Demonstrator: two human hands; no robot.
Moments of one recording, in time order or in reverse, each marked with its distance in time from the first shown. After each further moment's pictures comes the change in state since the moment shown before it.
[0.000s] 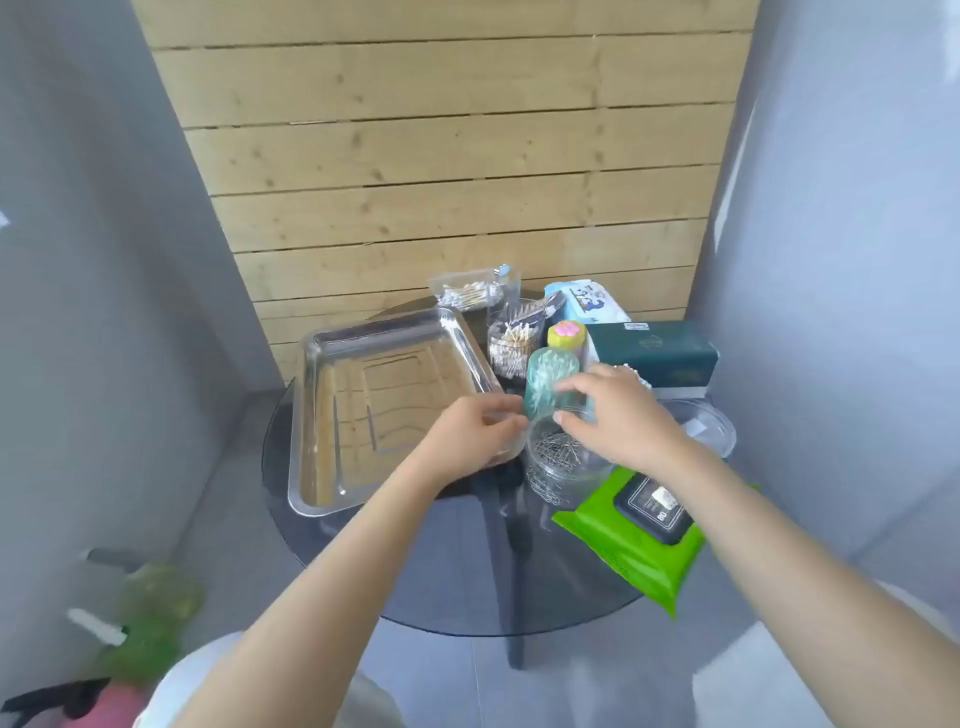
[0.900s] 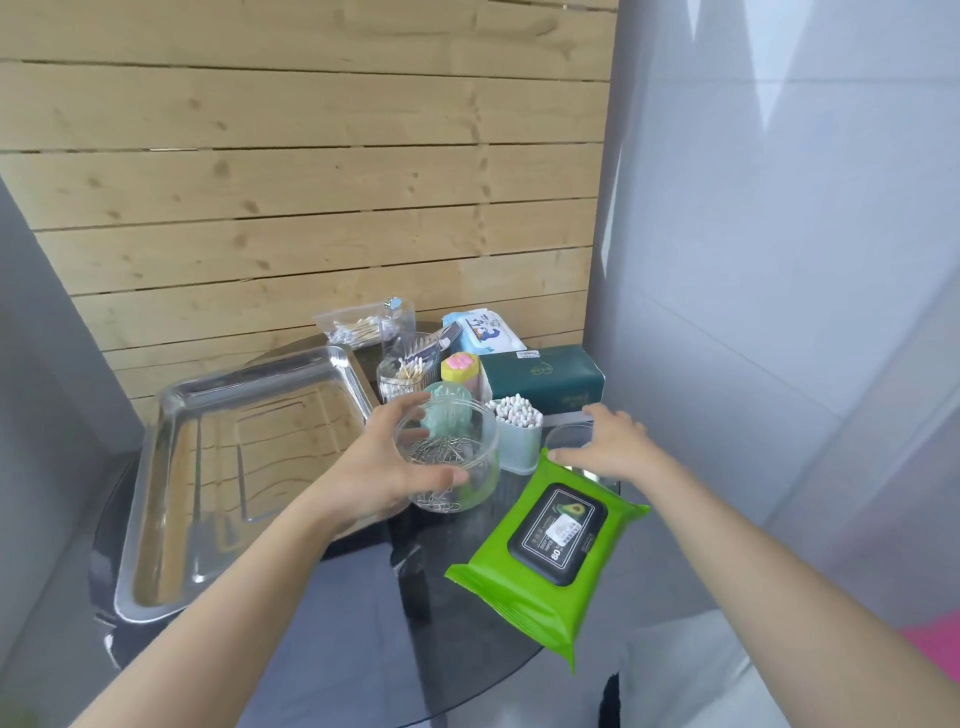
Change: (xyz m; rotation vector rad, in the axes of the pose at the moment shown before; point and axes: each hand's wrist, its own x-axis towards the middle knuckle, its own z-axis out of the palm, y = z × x) left_hand 0.032 0.002 0.015 -0.237 -0.153 0.142; right_hand -0.007 0.104 -0.024 0.013 -0.126 0.620
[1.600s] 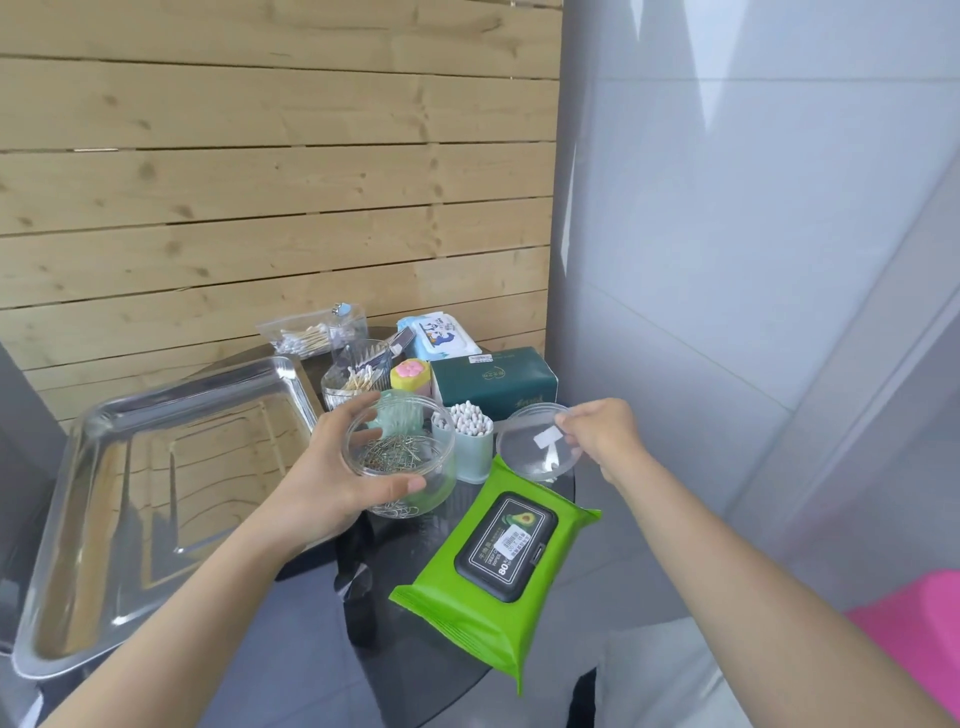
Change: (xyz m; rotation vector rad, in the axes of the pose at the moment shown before) left_hand 0.007 0.005 0.016 0.012 0.093 0.068; right_hand 0.033 0.032 -0.005 0.767 0.279 0.157
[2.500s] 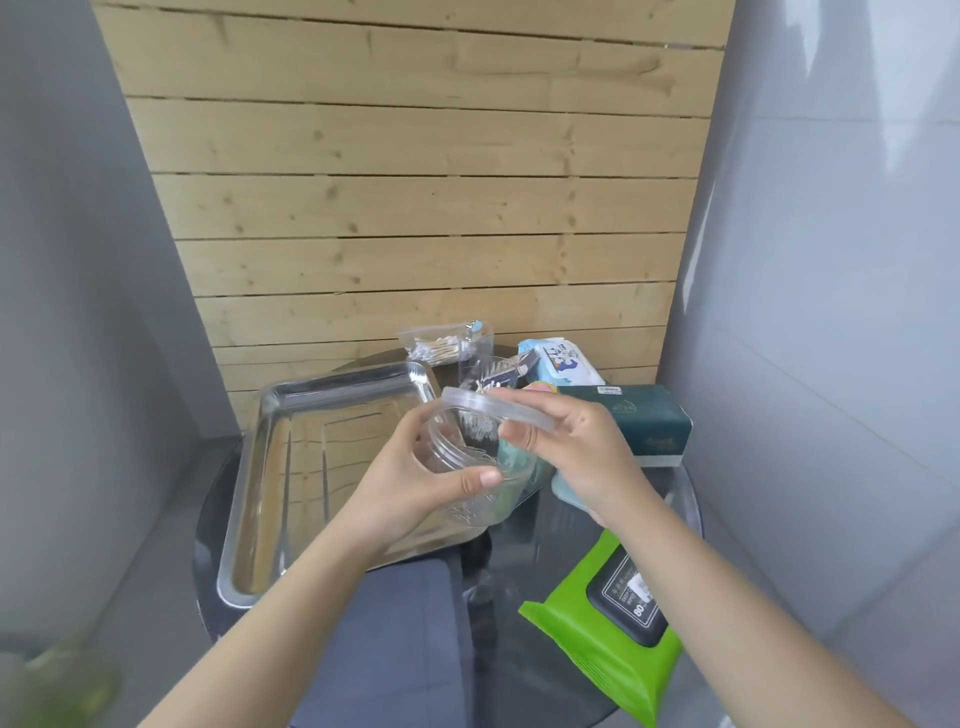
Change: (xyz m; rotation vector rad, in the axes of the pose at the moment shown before) left_hand -0.035 0.018 -0.044 -0.083 0.181 -0.074; right_hand -0.121 -0.093 0.067 0.291 -0.633 -0.678
